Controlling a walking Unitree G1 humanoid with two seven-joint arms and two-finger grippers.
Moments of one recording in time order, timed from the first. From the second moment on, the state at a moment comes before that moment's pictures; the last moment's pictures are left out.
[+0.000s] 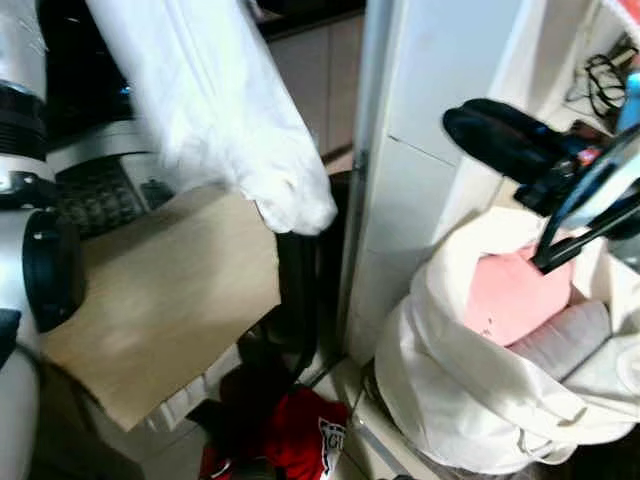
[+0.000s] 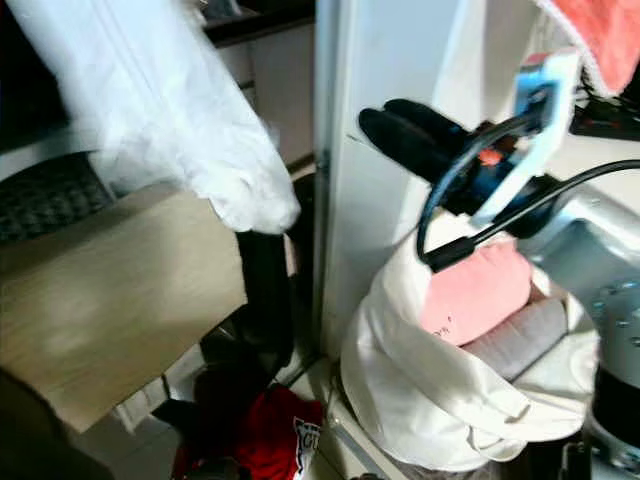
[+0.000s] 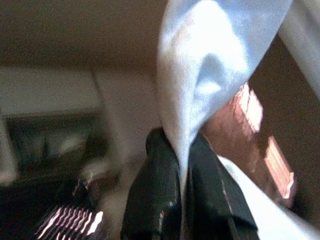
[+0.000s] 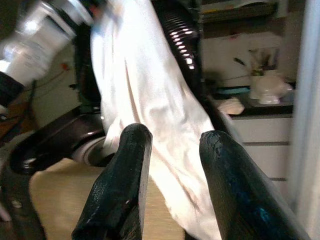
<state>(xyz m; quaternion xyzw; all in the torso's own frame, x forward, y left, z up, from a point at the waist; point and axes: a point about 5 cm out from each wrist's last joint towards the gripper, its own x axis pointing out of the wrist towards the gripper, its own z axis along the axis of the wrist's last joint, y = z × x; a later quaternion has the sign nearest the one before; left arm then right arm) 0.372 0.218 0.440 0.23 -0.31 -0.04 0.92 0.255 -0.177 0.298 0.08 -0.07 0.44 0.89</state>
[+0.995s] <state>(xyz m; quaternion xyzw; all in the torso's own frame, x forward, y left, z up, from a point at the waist) 0.383 0.312 0.289 0.24 0.19 -0.03 0.95 0.239 -0.123 0.243 -0.01 0.04 0.50 0.87</state>
